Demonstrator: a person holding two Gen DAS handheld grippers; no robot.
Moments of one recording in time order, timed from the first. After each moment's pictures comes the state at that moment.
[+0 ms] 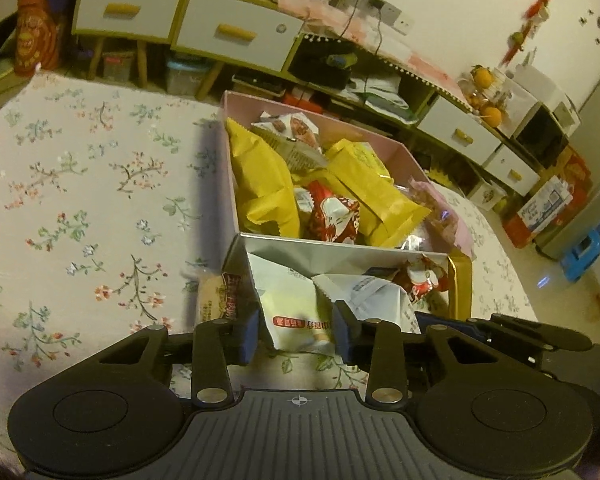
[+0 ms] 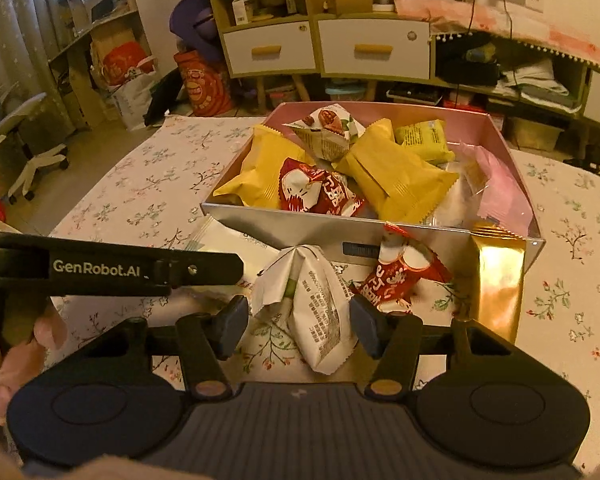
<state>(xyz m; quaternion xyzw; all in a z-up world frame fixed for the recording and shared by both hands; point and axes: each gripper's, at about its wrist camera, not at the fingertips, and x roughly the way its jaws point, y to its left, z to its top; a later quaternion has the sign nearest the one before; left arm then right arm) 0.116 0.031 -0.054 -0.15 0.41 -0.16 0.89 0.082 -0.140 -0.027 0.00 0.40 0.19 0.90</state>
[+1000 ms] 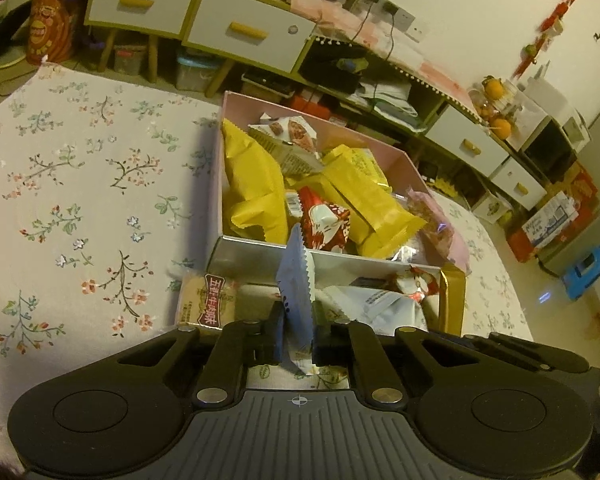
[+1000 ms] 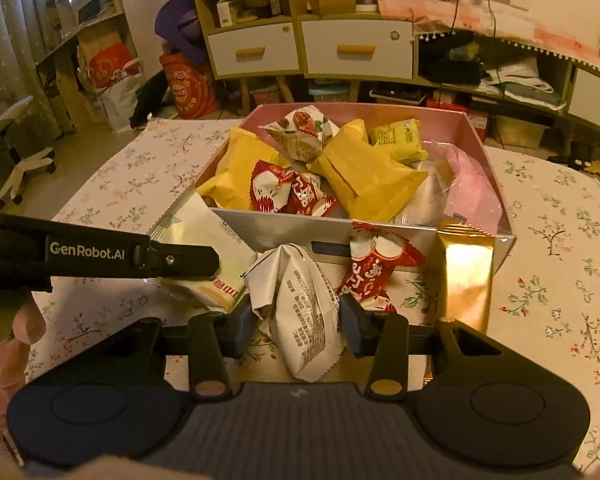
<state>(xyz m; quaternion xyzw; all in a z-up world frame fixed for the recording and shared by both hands) 0.116 0.019 -0.045 -0.17 0.41 -0.14 0.89 0.081 -0.155 -0.021 0.00 0.40 0.17 0.90</state>
